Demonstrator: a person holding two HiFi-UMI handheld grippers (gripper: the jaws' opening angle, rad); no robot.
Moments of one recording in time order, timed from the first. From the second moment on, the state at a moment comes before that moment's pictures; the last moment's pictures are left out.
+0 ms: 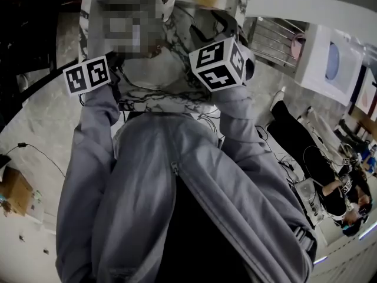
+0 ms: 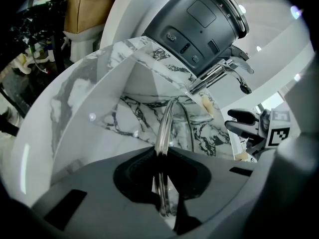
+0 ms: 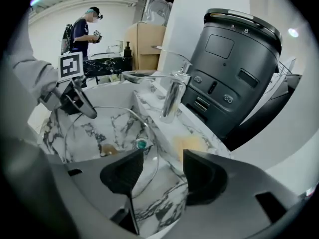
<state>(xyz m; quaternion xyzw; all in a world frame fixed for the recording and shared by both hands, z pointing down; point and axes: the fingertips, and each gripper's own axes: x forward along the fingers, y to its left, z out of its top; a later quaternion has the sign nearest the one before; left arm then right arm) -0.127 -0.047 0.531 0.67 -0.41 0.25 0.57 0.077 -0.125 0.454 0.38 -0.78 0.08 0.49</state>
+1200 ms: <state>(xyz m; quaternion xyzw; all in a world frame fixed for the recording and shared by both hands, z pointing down) -0.128 -0.048 0.531 0.69 -0.40 0.26 0.55 0.011 0.041 0.577 0.08 -0.81 0.18 0.56</state>
